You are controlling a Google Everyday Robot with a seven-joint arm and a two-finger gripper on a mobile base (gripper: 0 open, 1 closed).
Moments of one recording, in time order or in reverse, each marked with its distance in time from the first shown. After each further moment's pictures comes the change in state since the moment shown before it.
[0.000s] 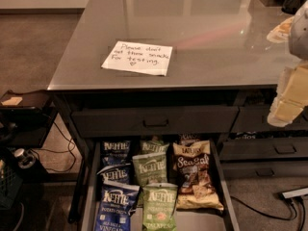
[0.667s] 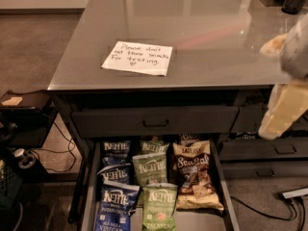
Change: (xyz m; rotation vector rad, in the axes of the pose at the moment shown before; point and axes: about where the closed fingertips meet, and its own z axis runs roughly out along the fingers) arm 0.002 0.007 0.023 0.001 -0.036 -0.004
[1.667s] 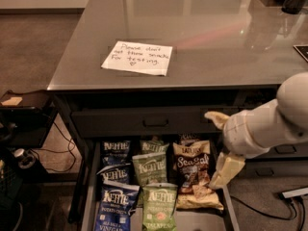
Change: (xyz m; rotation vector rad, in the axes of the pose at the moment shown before) arm -0.013 0.072 0.193 -0.107 -0.311 -0.148
